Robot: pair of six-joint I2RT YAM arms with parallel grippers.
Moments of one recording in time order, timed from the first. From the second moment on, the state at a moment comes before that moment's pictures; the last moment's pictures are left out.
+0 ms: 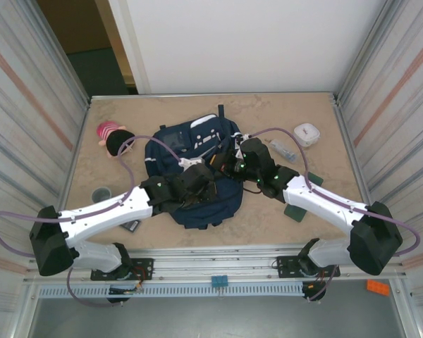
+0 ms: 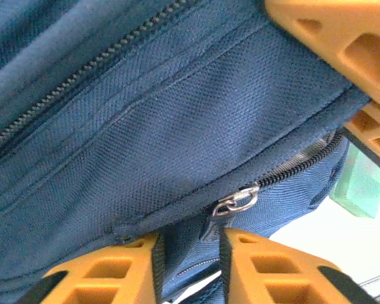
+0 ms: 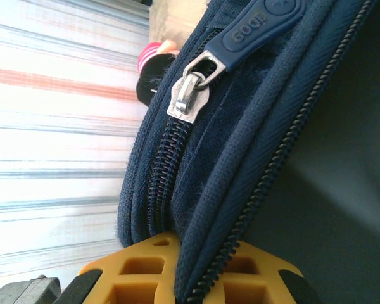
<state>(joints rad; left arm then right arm) -1.04 1.31 1.05 -0.64 -0.27 -0.97 0.76 1.31 0.90 -0.04 -0.18 1.18</state>
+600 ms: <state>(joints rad) -1.03 1.29 1.06 -0.58 -0.22 -0.97 0.76 1.30 0.92 -0.10 -0.18 1.17</state>
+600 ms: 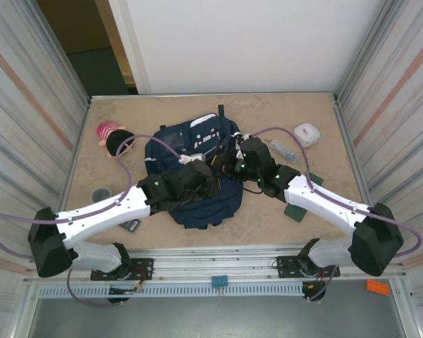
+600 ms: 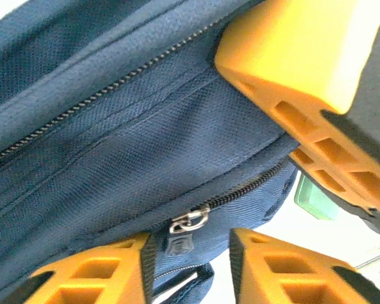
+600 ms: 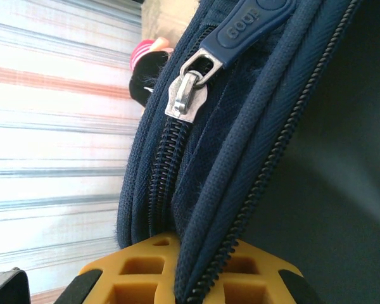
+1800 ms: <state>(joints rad) -0.90 1.09 0.86 -0.60 -0.09 -0.89 0.54 1.27 0.97 -0.28 -0.36 1.12</state>
